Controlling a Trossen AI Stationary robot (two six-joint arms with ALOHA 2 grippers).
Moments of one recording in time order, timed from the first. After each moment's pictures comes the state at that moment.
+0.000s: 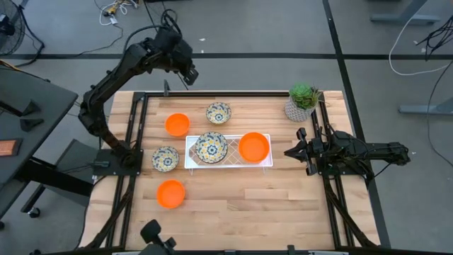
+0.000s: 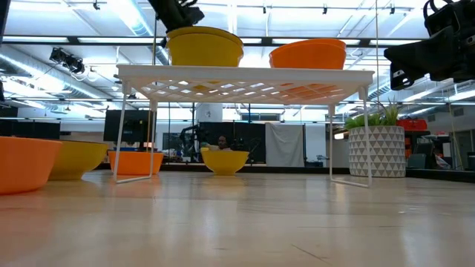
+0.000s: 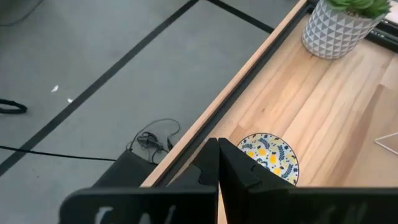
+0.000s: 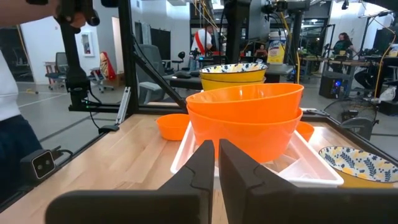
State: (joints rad) left arm 0.76 1.62 1.85 -0.99 0.01 0.08; right arm 0.00 0.00 0.02 0.04 -0.15 -0.01
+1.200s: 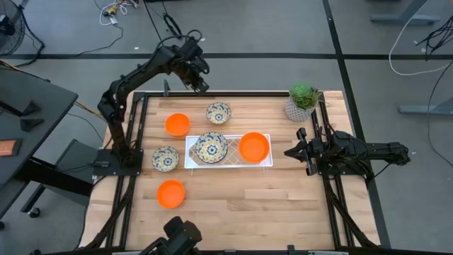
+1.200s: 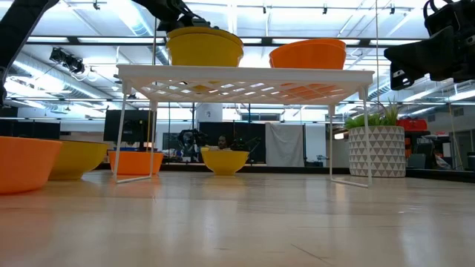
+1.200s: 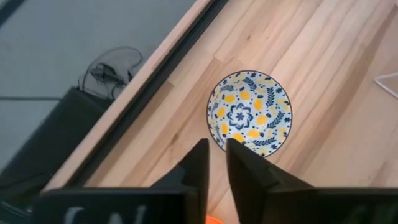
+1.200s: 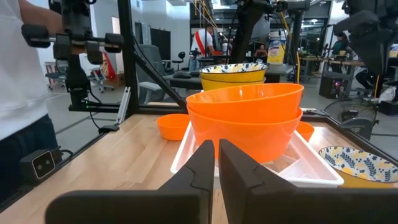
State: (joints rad) left arm 0.76 1.85 1.85 -1.11 0.14 0.07; right arm 0.00 0.00 0.02 0.04 -0.15 -0.01
